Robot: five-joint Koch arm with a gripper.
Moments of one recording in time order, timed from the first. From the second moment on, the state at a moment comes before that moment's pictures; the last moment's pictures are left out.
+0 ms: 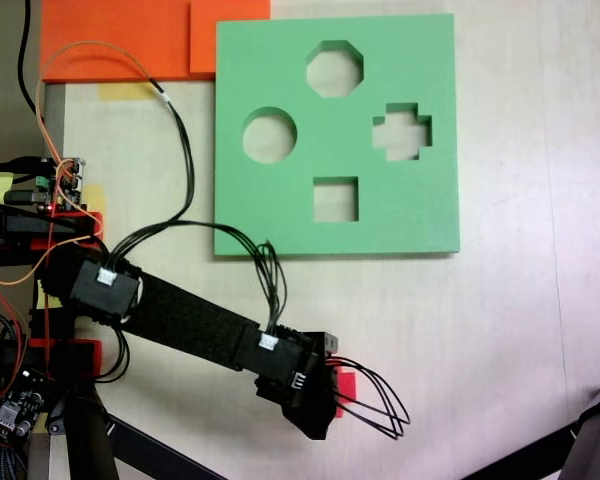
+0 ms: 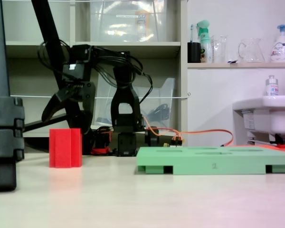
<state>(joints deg) 20.9 74.2 75.1 79.4 67.6</state>
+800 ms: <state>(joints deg) 21.0 70.6 76.6 80.4 69.4</state>
